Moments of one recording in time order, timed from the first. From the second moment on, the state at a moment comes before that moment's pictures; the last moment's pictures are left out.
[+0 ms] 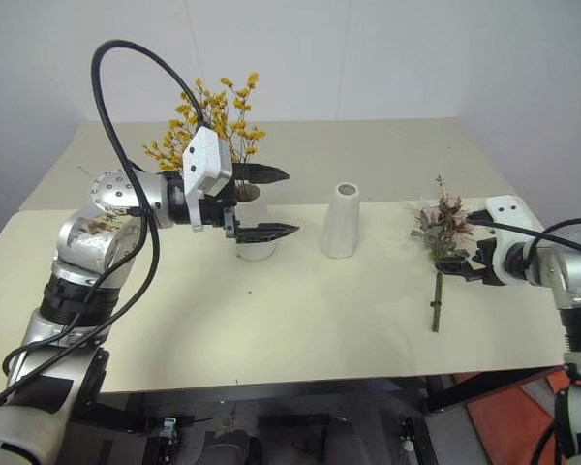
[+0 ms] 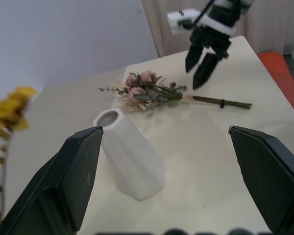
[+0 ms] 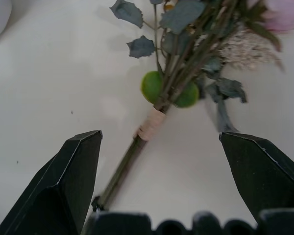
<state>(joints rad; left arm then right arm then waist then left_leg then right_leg) -0.91 0.54 -0.15 -0.05 -0.34 0.46 -1.07 -0.72 -0.99 0.03 0.28 0.36 1.13 0.70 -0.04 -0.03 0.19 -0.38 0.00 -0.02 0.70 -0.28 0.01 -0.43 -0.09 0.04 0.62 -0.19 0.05</state>
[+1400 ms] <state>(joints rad) -0.83 0.57 -0.10 -0.21 -0.40 0.71 -0.89 -0.73 -0.47 -0.39 -0.07 0.29 0.45 0.29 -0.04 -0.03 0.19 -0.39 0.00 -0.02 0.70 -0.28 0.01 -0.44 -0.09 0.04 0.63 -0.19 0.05</state>
